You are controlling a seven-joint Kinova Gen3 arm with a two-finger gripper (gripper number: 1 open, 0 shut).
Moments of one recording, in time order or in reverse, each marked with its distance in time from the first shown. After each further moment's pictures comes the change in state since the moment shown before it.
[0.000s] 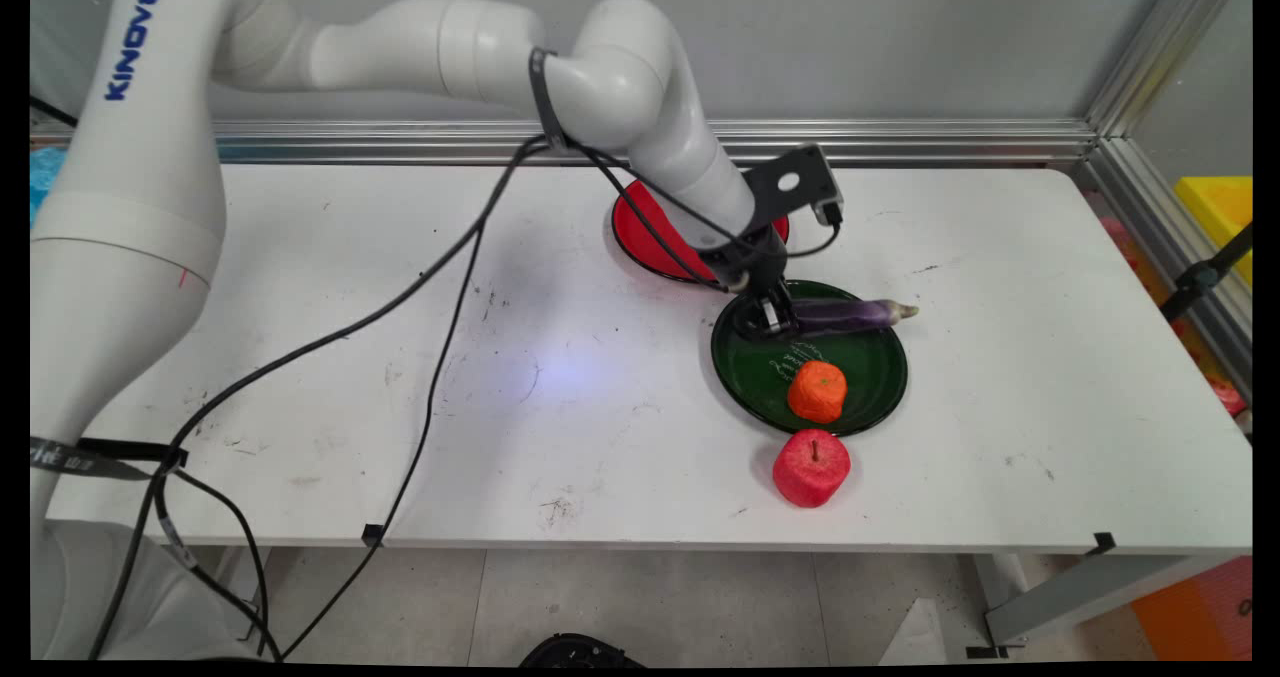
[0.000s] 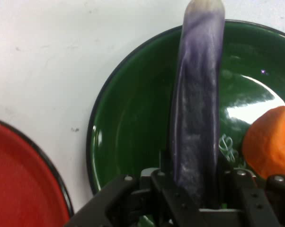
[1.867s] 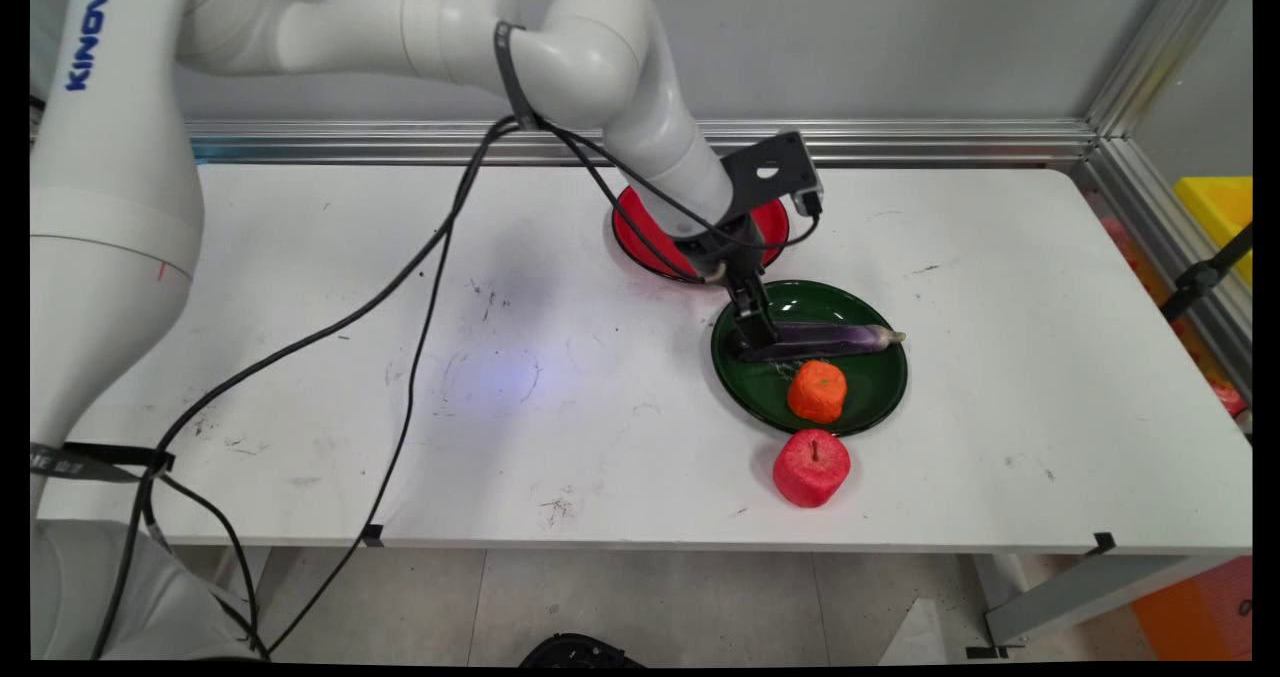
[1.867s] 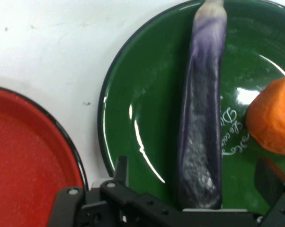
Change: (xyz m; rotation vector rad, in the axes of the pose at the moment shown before) arm -0.008 0.004 -0.021 0.033 -0.038 0.006
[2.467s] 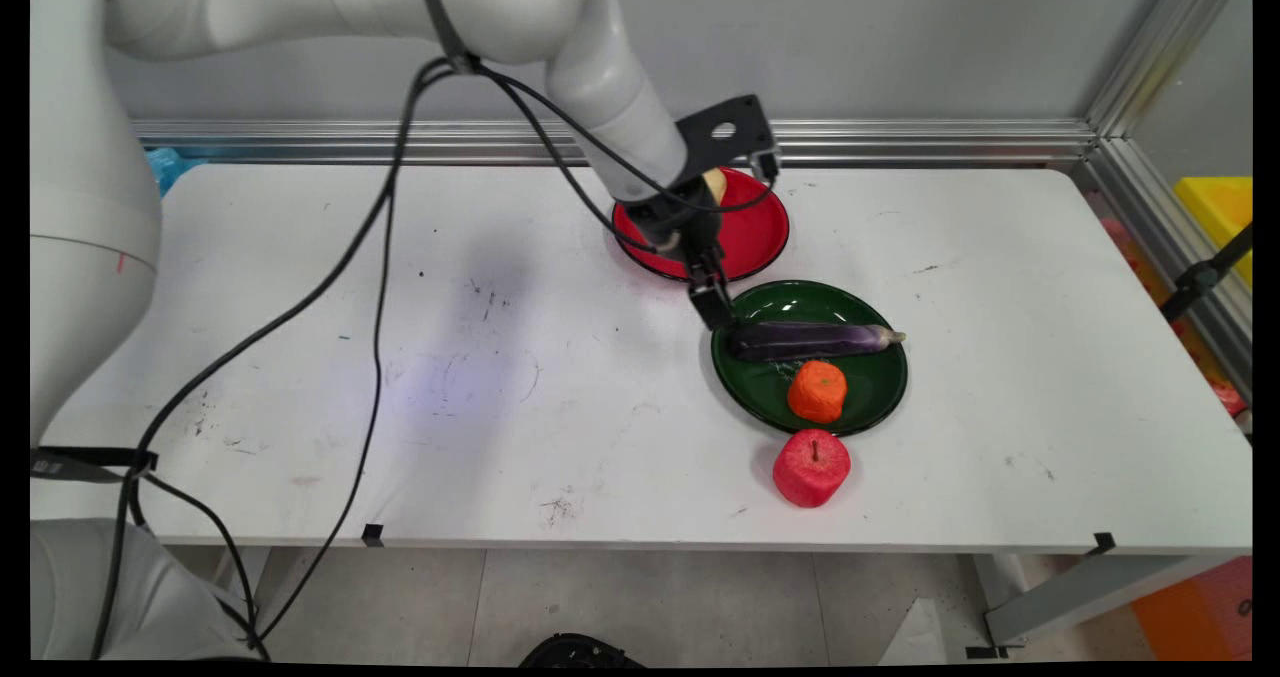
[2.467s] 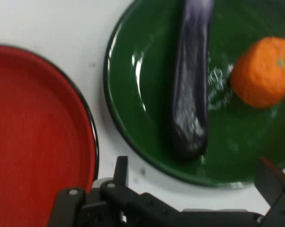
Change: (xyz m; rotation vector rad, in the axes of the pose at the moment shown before) arm -0.015 -0.007 -0.055 -0.022 -0.044 -0.013
